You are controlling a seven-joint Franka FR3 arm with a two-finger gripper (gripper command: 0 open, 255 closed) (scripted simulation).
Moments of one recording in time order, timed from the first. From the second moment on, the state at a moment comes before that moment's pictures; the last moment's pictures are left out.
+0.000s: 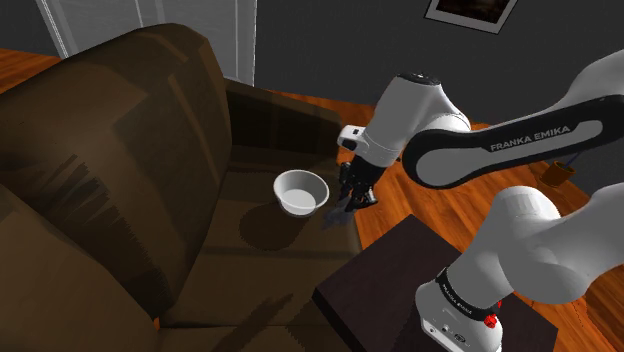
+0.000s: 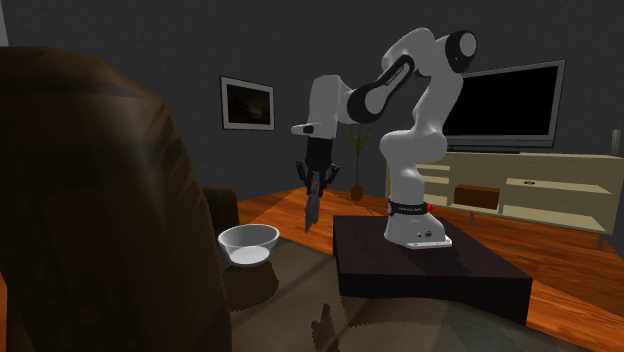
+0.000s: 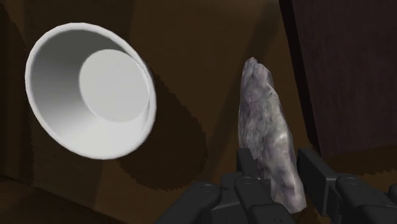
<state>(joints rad) 0.42 -0.62 -0.05 -2.89 -0.04 2.39 -0.89</state>
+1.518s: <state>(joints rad) 0.35 -0.02 -0.26 -2.19 0.04 2.28 -1.22</state>
